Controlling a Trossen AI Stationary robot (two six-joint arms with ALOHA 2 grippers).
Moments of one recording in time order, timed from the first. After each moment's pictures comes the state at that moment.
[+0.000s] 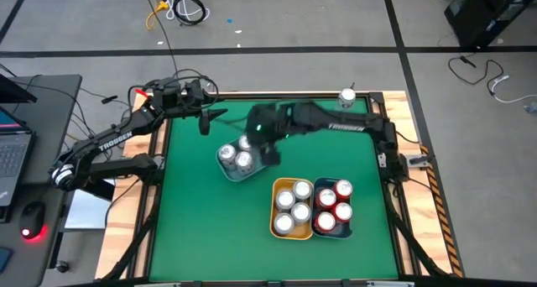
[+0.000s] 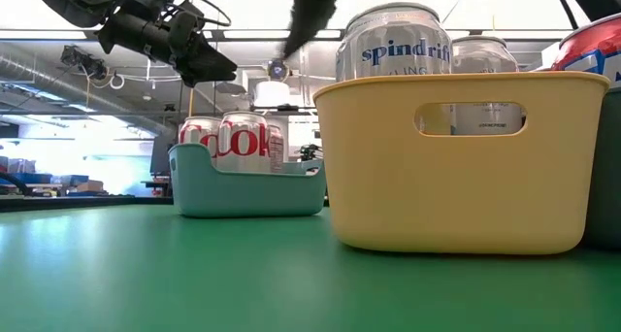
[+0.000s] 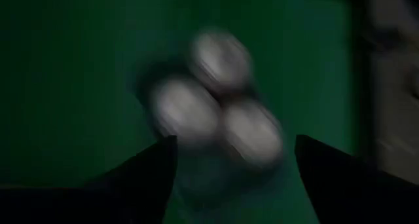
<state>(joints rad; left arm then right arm) 0.79 0.96 0.66 0.03 0.48 0.15 -0.07 2.07 2.18 -1.09 0.10 -0.26</state>
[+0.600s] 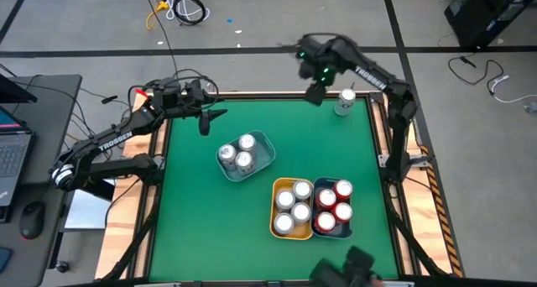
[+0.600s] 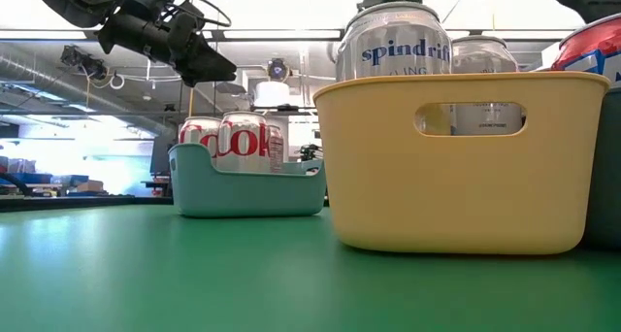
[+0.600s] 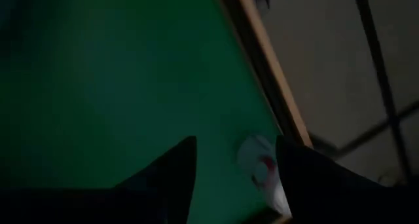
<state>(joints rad) 0.79 0.96 0.66 0.02 0.48 0.18 -0.64 1.95 2.13 -1.57 0.16 -0.15</state>
